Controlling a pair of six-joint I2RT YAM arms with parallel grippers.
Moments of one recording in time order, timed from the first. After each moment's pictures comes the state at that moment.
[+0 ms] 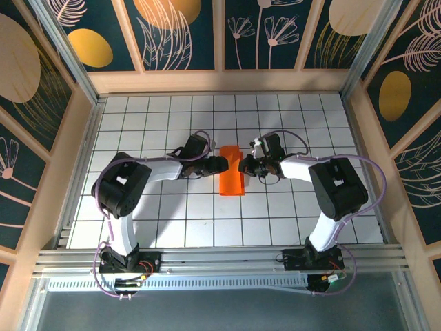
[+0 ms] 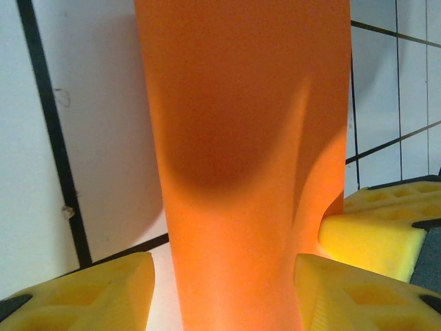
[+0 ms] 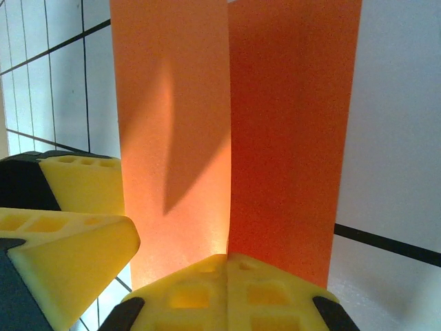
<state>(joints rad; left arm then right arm) -0.60 1.91 1.01 0.06 0.41 -0.74 0.43 1.75 0.85 0.00 -0.54 0.62</state>
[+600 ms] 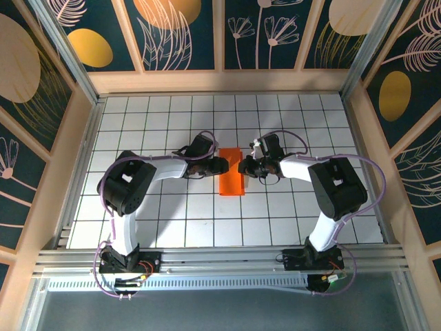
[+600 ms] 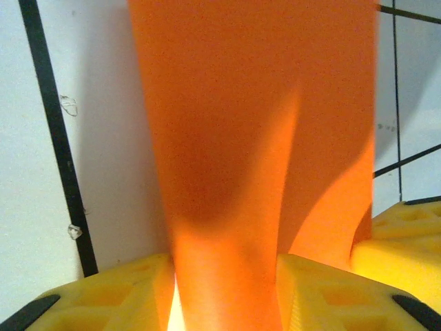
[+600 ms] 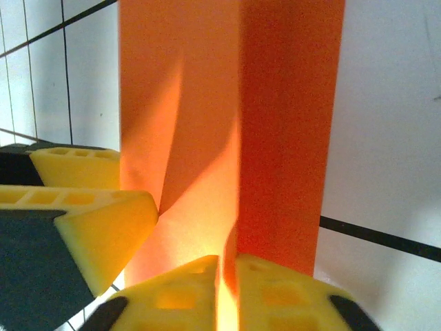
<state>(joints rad) -0.63 1.95 1.08 -0.04 0.31 -0.71 0.44 1.75 0.86 -0.04 -0.52 0.60</state>
